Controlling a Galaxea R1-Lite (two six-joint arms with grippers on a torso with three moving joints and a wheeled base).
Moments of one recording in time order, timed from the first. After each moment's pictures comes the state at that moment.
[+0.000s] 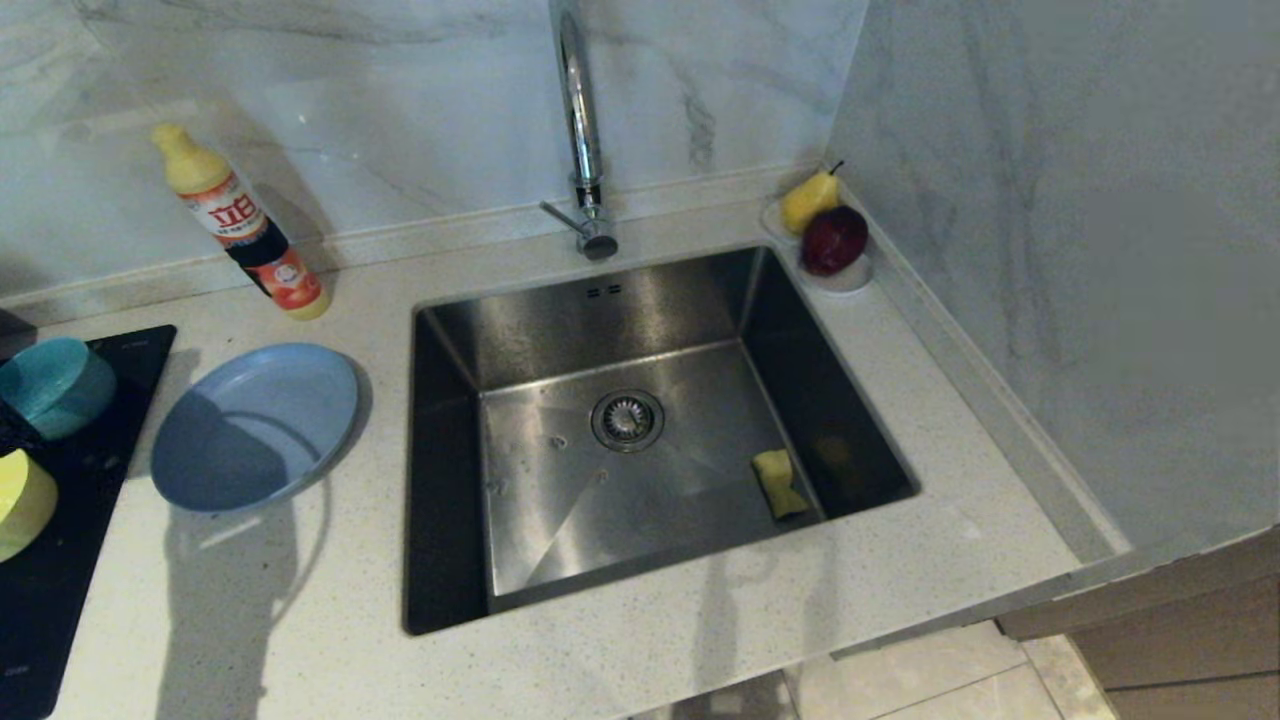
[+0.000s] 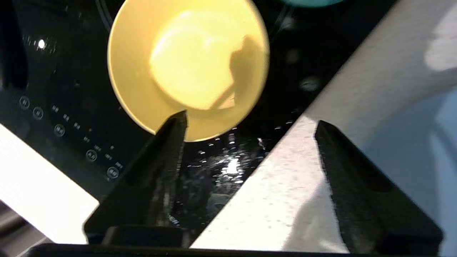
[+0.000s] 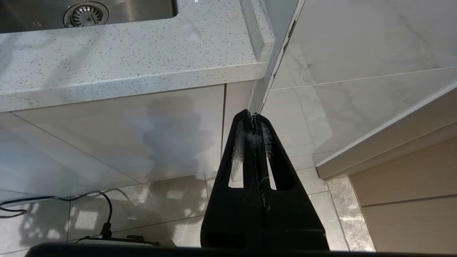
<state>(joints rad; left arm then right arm) 0.67 1.77 -1.40 0.35 0.03 -0.26 0.01 0.00 -0.01 0.02 0.00 -0.03</state>
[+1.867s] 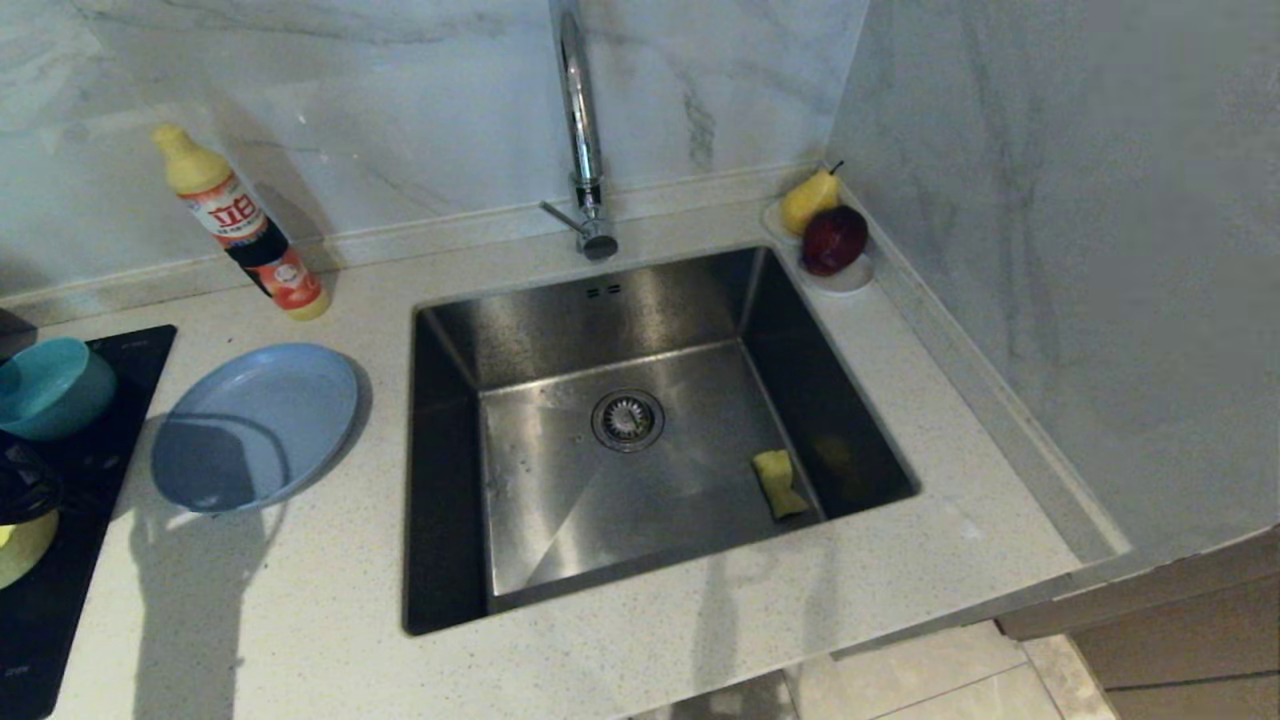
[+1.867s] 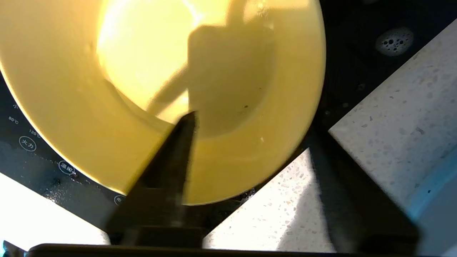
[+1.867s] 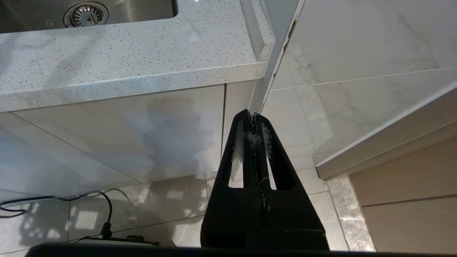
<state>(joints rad) 0.73 1.94 -1.42 0.43 -0.13 -0.26 0.01 0.00 -0.01 0.02 0.00 -0.03</state>
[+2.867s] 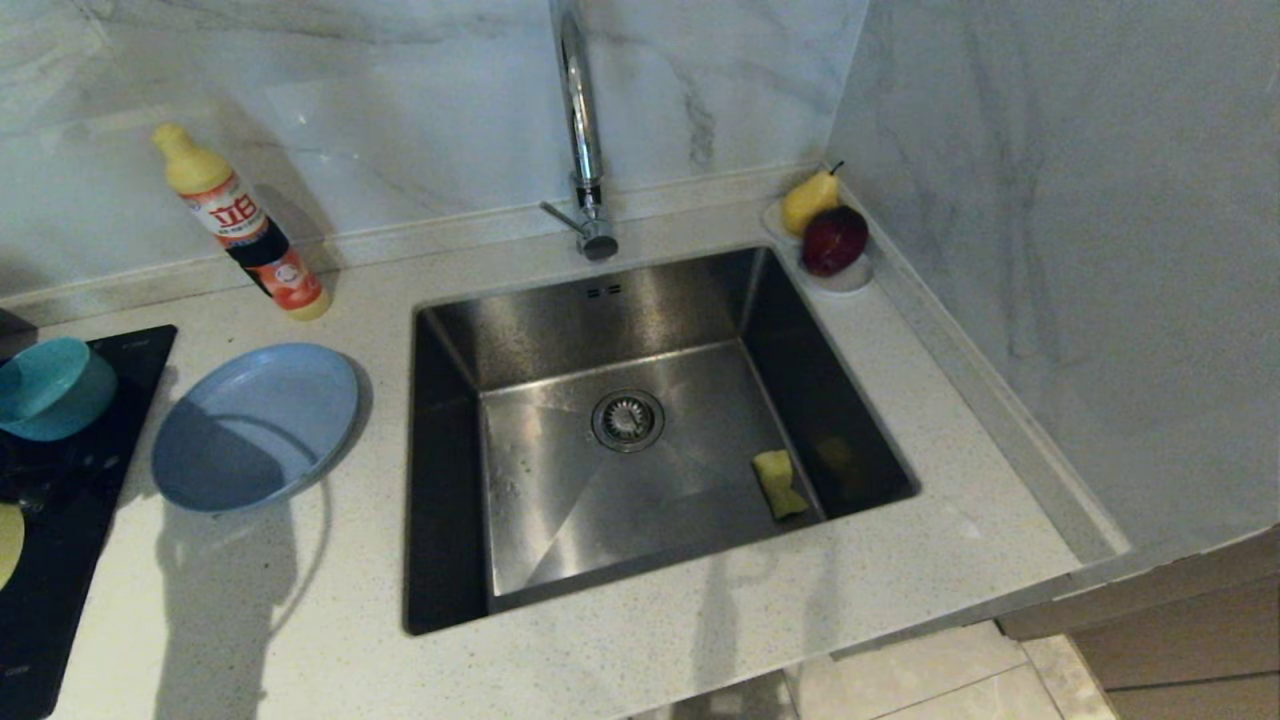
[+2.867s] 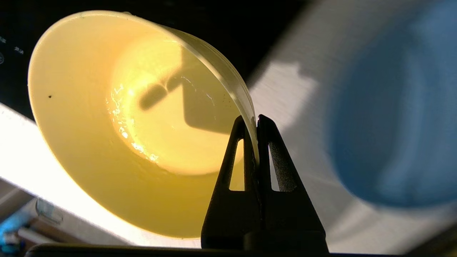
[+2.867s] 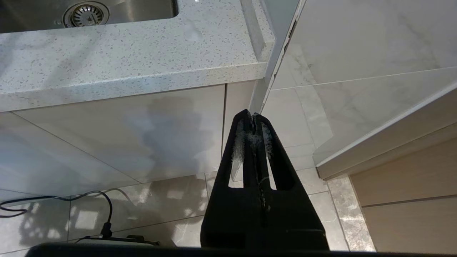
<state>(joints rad) 0.71 1.74 -1.45 0.61 -0.19 -0.27 0.01 0.00 -0.01 0.02 0.00 -0.03</state>
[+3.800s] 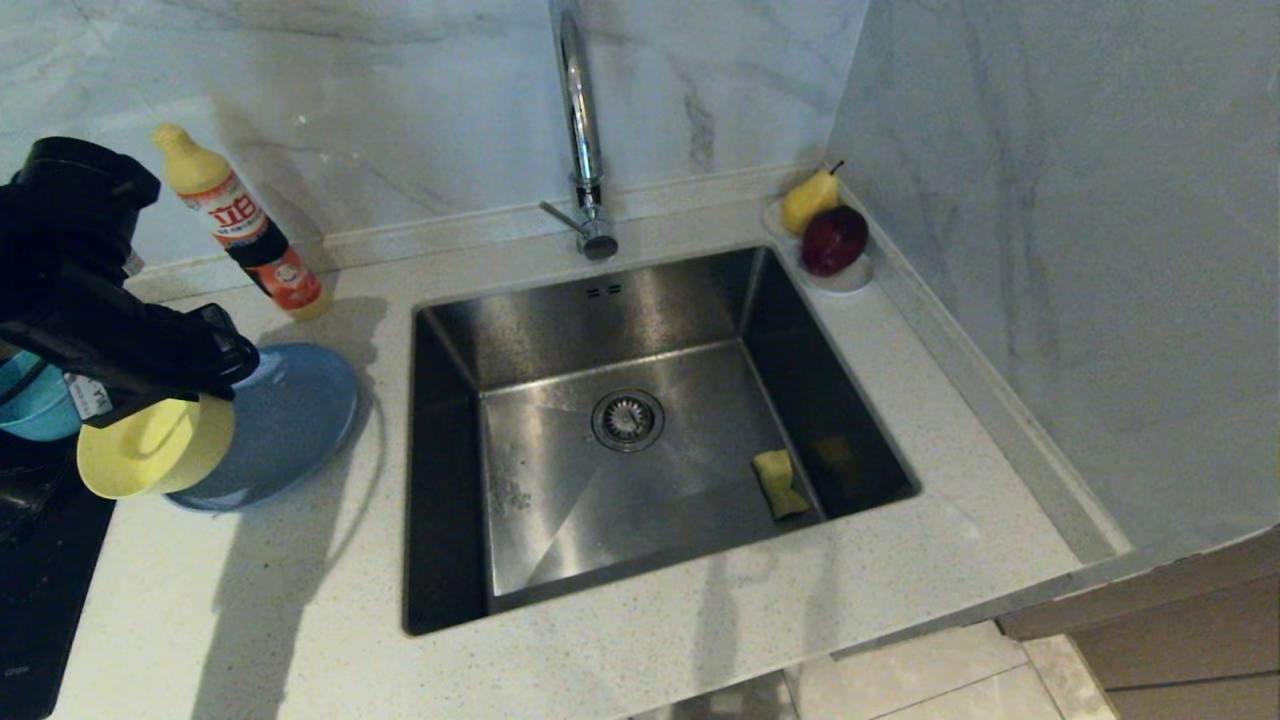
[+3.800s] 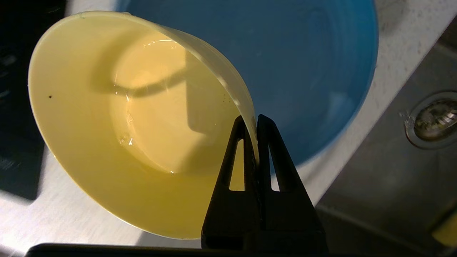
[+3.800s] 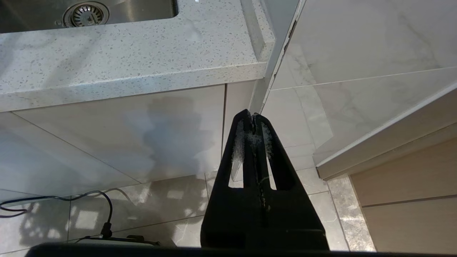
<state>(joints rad) 0.15 1.80 -1.65 0.67 0.14 -0.49 0.01 0.00 -0.01 0.02 0.00 -0.03</state>
